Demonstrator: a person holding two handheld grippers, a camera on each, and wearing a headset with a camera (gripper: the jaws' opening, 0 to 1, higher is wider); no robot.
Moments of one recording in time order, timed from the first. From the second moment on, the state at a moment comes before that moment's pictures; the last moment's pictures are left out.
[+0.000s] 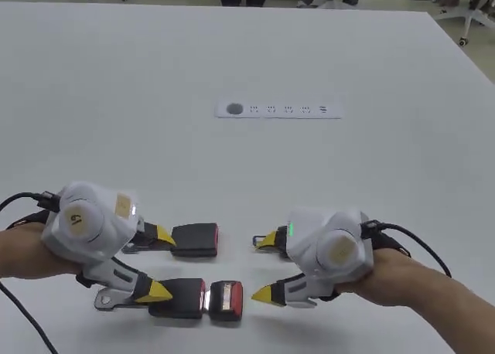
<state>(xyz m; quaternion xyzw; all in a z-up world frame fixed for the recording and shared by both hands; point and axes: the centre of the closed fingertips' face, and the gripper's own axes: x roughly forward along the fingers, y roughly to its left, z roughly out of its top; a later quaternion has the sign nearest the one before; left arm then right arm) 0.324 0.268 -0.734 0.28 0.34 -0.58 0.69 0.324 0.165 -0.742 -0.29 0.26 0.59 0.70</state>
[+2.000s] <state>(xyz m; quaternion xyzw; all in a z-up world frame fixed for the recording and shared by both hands) 0.385 0.269 -0.773 0.31 0.41 -0.59 0.62 0.387 0.107 -0.778 -0.31 0.33 0.59 0.66</state>
